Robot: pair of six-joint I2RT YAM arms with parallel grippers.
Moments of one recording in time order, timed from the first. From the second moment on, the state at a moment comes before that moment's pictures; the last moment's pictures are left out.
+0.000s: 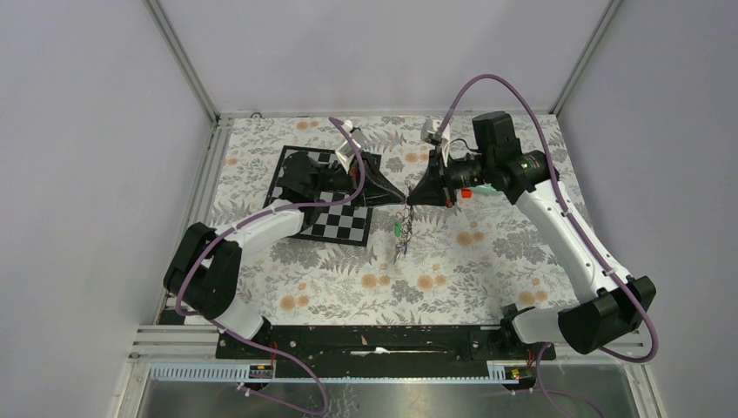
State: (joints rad) left arm -0.55 1.56 0.96 1.11 1.19 -0.78; right arm 0.40 1.34 1.41 -0.77 -1.07 -0.31
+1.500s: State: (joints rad) left arm -0.59 1.58 1.33 -0.03 1.21 0.17; right arm 0.51 1.46 1.64 -1.12 -0.63 -0.50
